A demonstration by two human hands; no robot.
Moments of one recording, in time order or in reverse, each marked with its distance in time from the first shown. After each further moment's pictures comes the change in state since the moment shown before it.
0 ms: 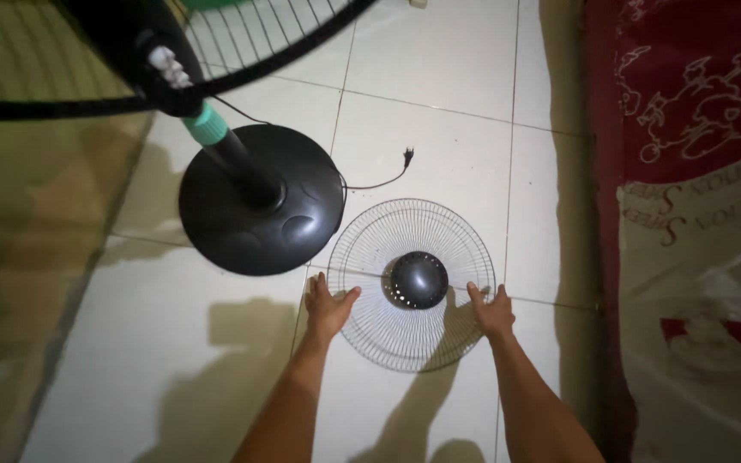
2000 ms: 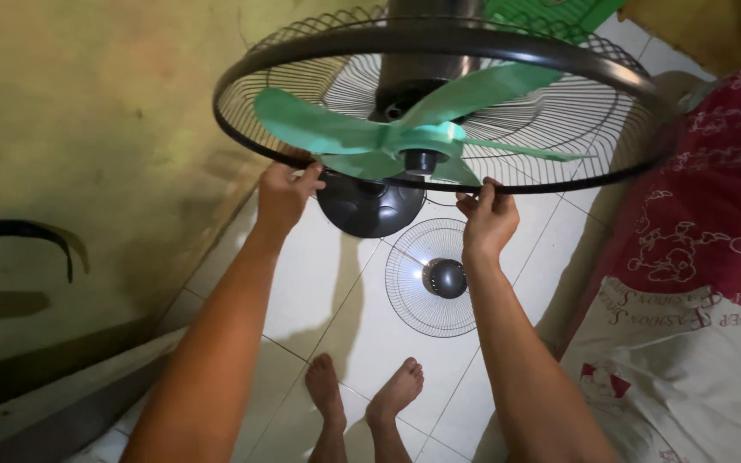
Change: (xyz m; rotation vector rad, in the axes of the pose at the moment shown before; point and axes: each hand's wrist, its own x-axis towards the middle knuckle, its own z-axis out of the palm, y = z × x) left_hand -0.145 0.231 -0.514 -0.795 0.376 0.202; right_hand -0.199 -0.456 -0.248 0.992 -0.216 -0.283
